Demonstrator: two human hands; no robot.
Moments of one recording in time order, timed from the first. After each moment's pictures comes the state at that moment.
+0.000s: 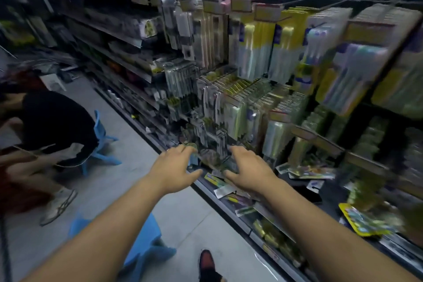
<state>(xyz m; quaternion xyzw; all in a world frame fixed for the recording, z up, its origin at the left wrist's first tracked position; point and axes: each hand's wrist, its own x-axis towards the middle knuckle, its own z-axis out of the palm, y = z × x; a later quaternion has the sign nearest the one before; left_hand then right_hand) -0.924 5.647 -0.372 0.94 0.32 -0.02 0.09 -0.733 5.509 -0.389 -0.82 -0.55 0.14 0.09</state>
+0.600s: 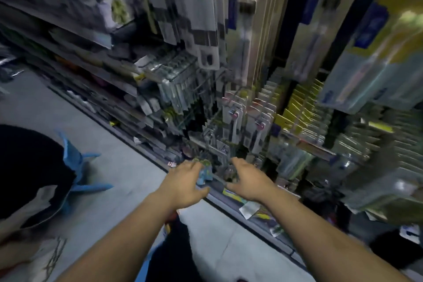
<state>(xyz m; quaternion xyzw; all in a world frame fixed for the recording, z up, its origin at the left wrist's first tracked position) -0.818 6.019 -0.468 0.95 0.21 -0.17 0.14 -0.657 5.860 -0.495 -0.85 -0.43 0.29 0.11</state>
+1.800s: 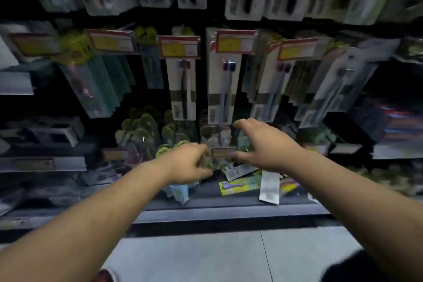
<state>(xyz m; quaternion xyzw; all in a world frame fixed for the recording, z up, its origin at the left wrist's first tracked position) -0.736 6.198 -0.905 0.97 -0.15 -0.09 0.15 -0.726 5.967 -0.852 -0.97 -0.23 0.01 0.08</state>
